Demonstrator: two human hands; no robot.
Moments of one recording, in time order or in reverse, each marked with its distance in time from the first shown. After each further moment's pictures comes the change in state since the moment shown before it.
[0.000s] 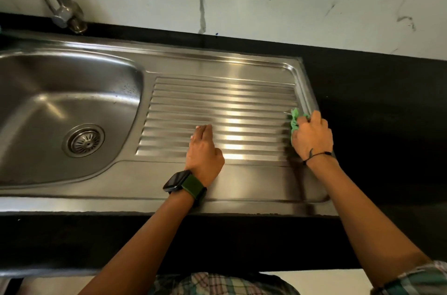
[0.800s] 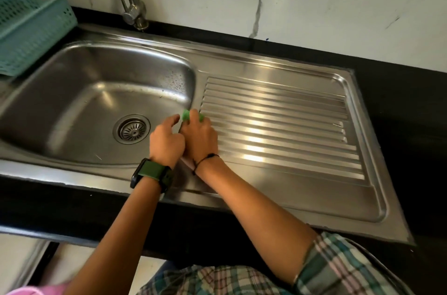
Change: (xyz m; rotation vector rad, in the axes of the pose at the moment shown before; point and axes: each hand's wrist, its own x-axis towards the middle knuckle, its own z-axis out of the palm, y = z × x) left_hand -0.005 -0.094 -0.115 -0.238 0.327 -0.362; right_hand -0.081 -0.301 -0.013 0.347 -0.080 -0.595
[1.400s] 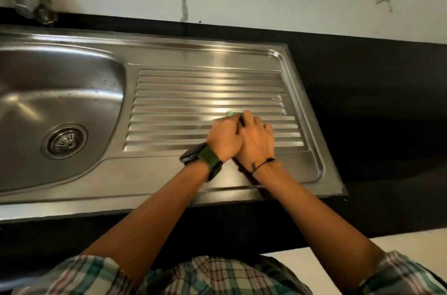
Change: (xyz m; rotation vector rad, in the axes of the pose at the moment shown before) left_hand -0.070 0.098 0.146 0.218 -0.596 0.437; right_hand -0.097 0.183 -0.051 -0.208 0.063 0.311
